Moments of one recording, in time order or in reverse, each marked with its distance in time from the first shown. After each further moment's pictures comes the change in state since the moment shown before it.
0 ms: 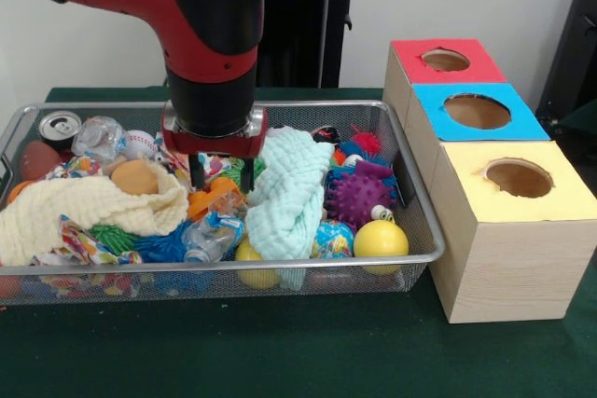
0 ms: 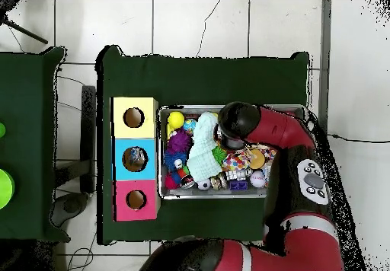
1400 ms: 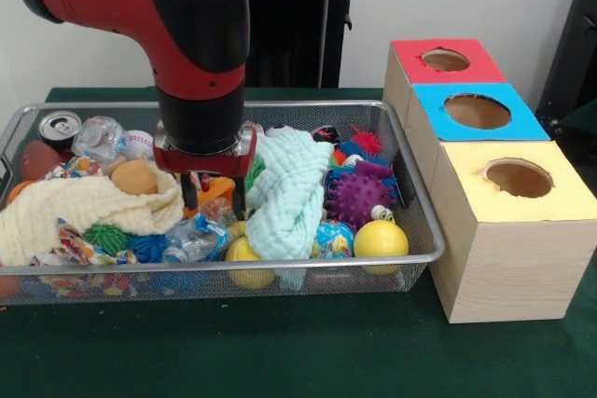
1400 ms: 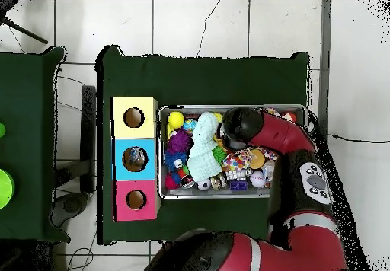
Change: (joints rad) arm -0.024 0.030 0.003 0.020 0.030 -0.112 0.000
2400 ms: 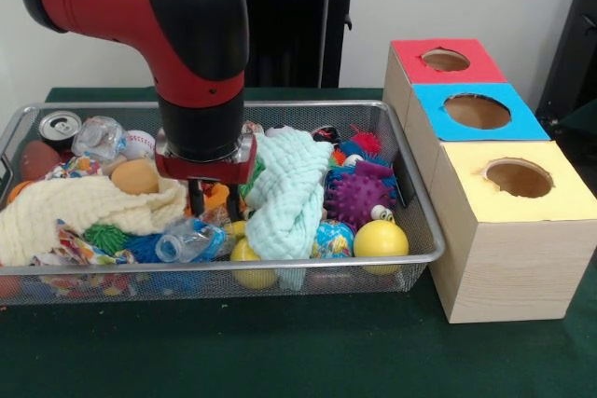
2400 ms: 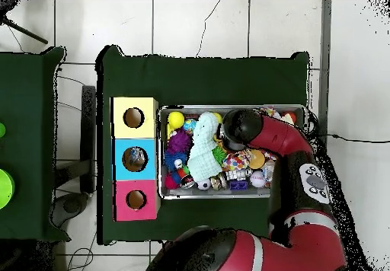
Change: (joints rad) arm -0.007 0.013 0.006 0.011 0.007 -0.037 0.000
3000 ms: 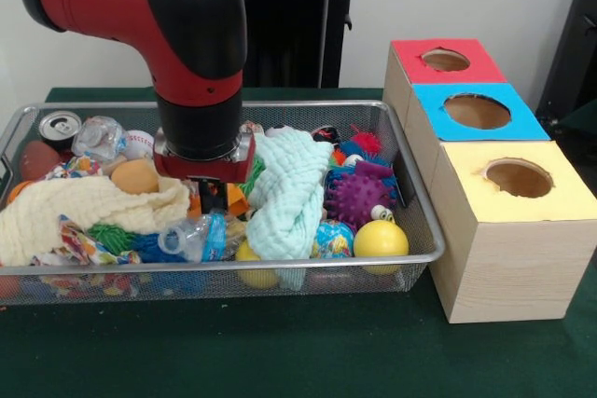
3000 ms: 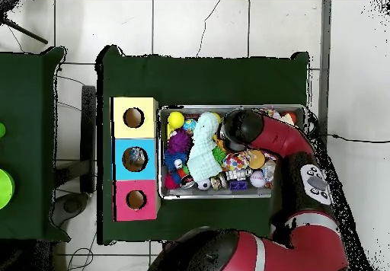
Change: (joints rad) arm -0.006 -0.004 0.003 0.008 -0.001 -0.006 0.000
